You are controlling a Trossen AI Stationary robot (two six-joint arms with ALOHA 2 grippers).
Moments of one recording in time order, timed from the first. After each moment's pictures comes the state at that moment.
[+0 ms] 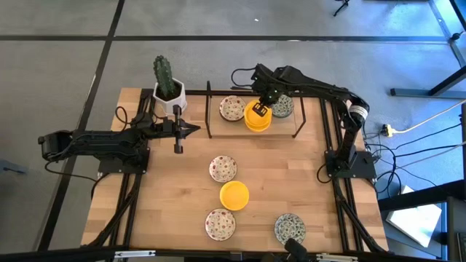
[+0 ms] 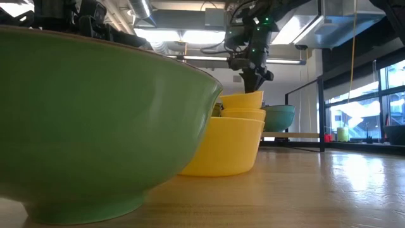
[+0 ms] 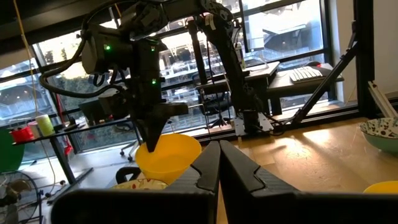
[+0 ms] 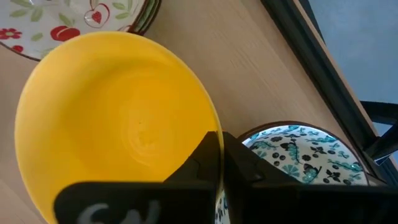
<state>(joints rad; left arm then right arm) 0.41 0.86 0.15 0.86 0.31 0.20 -0.57 1.80 1.66 -1.09 0.06 0.04</state>
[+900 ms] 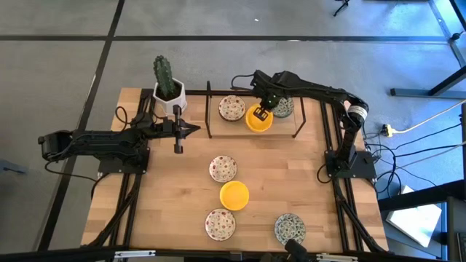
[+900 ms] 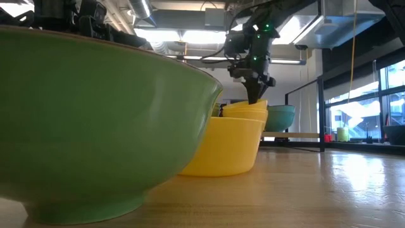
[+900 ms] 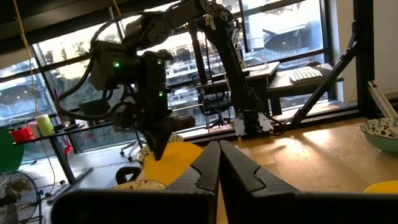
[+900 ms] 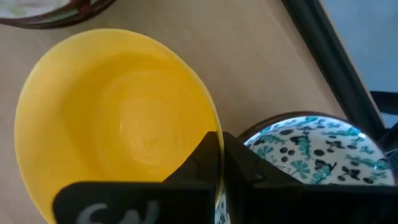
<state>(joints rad) 0.41 0.86 0.15 0.86 0.31 0.19 -0.56 1.80 1.58 -1.05 0.10 0.03</state>
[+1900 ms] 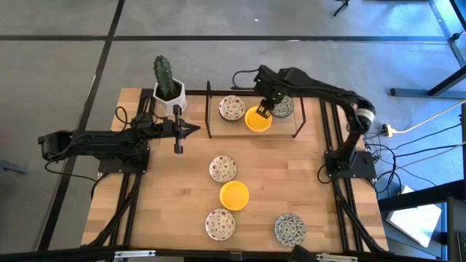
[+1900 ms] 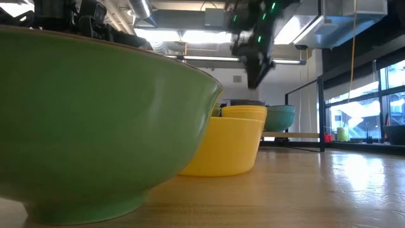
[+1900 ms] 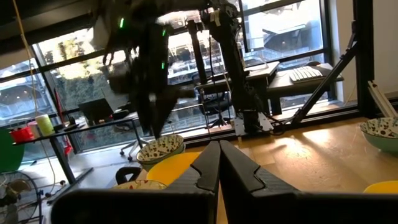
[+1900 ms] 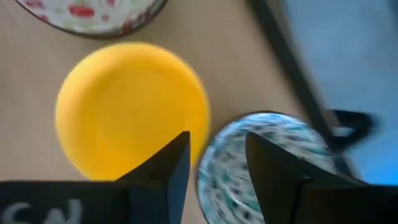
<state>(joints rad) 0.41 0.86 0.15 0.86 0.31 0.20 -0.52 1.71 1.65 -1.12 0.15 -0.03</state>
